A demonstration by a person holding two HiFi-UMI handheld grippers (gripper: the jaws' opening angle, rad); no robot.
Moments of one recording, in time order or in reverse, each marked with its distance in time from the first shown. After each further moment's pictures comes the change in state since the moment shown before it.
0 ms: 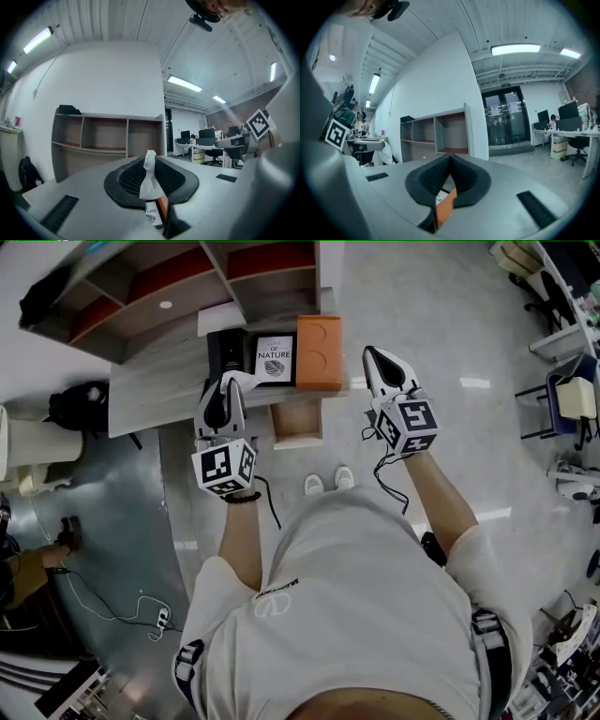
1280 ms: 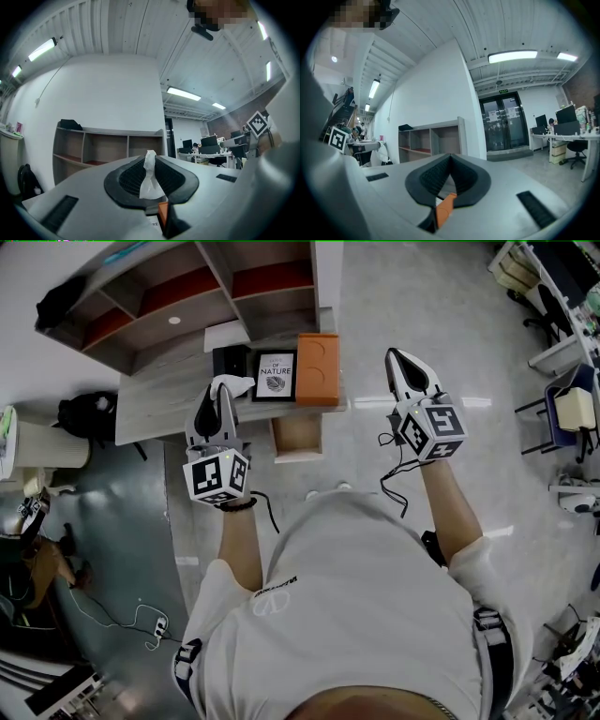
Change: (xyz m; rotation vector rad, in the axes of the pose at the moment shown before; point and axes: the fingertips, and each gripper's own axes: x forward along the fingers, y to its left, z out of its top) left arm -0.017 -0.005 0.064 0.014 -0.139 0.017; right arm -0.039 -0.036 0.062 0.005 -0.065 -0.011
